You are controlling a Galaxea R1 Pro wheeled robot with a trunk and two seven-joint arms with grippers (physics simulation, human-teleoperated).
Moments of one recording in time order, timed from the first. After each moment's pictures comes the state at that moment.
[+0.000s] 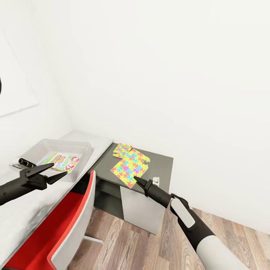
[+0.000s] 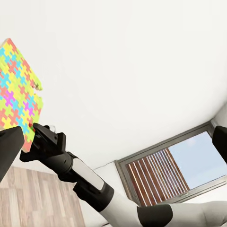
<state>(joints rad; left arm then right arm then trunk) -0.35 0.67 0.07 -1.46 1.51 1.04 -0.77 -0.61 0.01 0.29 -0.82 -1.15 0.54 0.65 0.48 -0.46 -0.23</state>
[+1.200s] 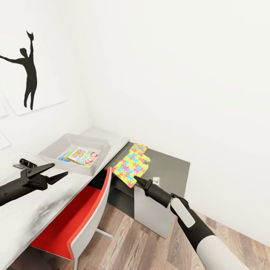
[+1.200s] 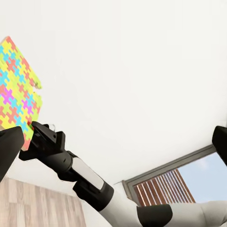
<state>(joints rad) -0.35 0.66 0.07 -1.46 1.51 1.04 -0.77 -0.61 0.01 0.29 -0.83 -1.15 0.53 0.63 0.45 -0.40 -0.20</state>
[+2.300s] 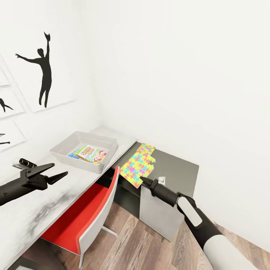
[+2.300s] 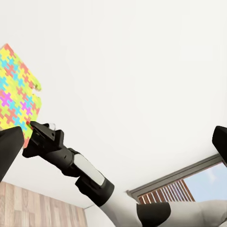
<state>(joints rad) -0.35 0.67 0.07 -1.46 1.51 1.04 -0.77 -0.61 -0.04 0.28 -0.85 -1.15 0.57 0.58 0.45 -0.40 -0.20</state>
